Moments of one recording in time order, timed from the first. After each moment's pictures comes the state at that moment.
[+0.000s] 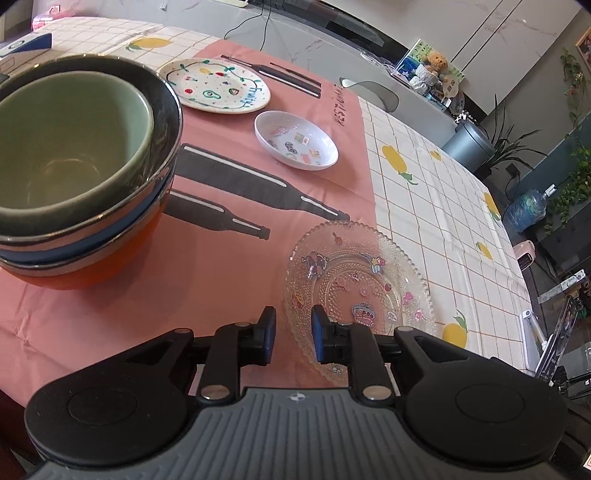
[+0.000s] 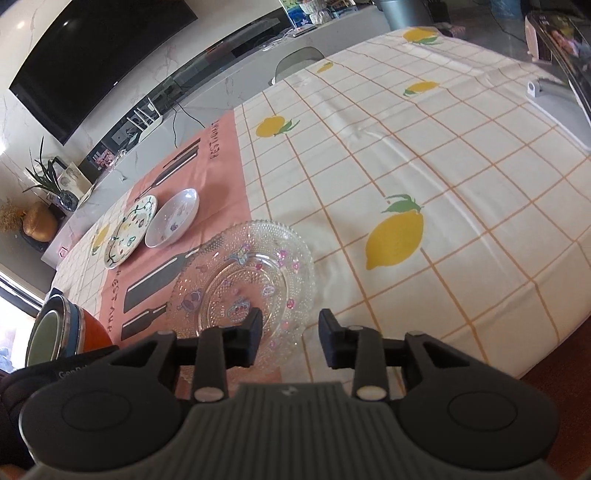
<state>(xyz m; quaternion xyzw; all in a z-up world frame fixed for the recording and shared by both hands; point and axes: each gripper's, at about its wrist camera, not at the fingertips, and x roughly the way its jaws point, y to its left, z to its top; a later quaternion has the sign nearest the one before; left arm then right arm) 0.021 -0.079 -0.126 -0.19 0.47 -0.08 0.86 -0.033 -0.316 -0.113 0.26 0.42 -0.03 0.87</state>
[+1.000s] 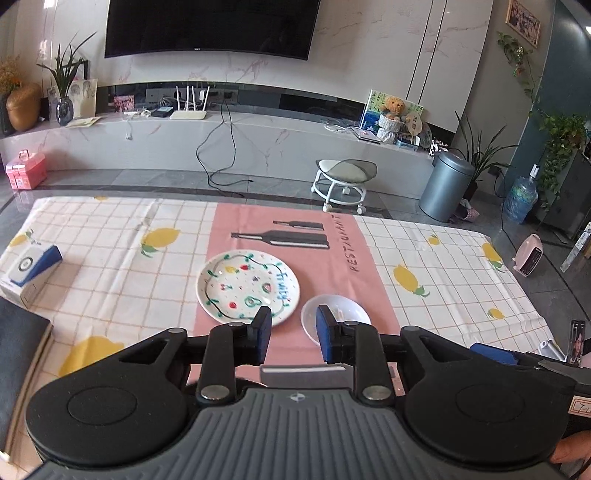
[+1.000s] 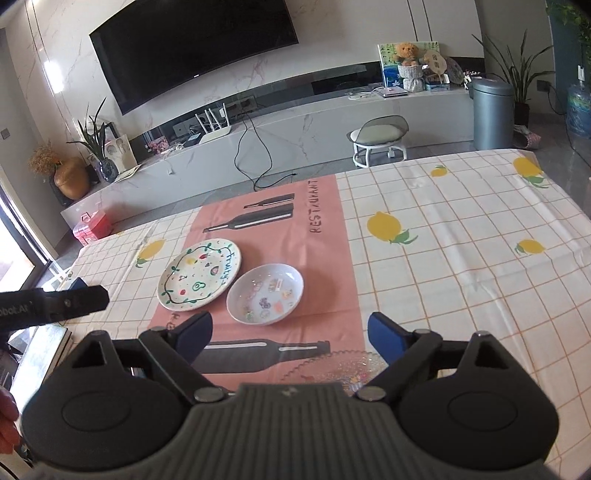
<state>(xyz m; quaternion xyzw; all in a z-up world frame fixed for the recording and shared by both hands) 0.088 0.002 0.008 -0.04 0.35 -0.10 0.93 0.064 -0.241 -0.037 0.14 0.37 0.05 0.92</state>
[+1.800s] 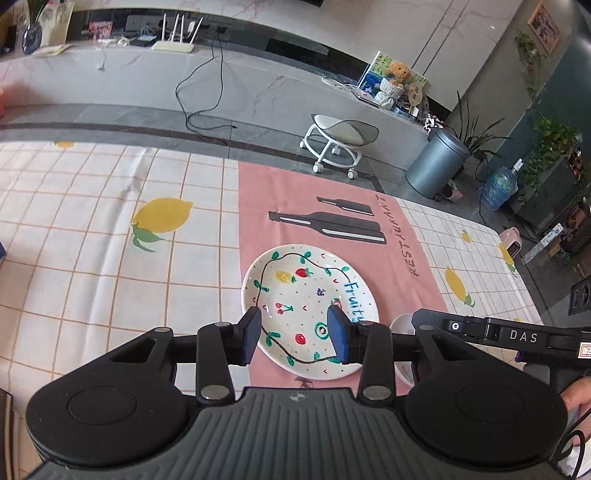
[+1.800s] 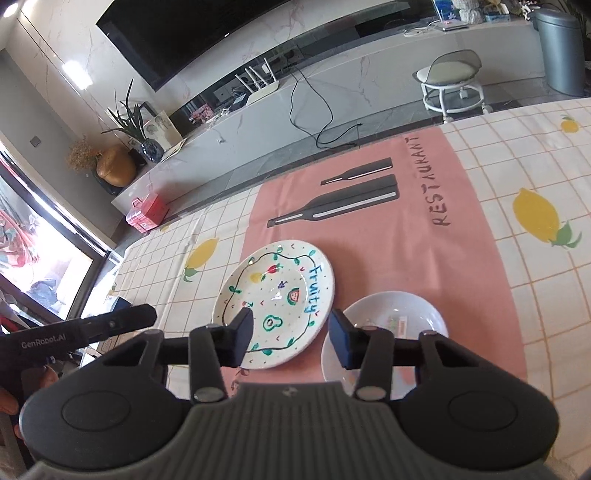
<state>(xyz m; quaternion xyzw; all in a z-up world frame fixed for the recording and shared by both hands) 0.236 0.102 -0.080 -0.12 0.45 -0.18 0.87 0.218 -0.187 -0.096 0.23 0.44 0.15 0.86</state>
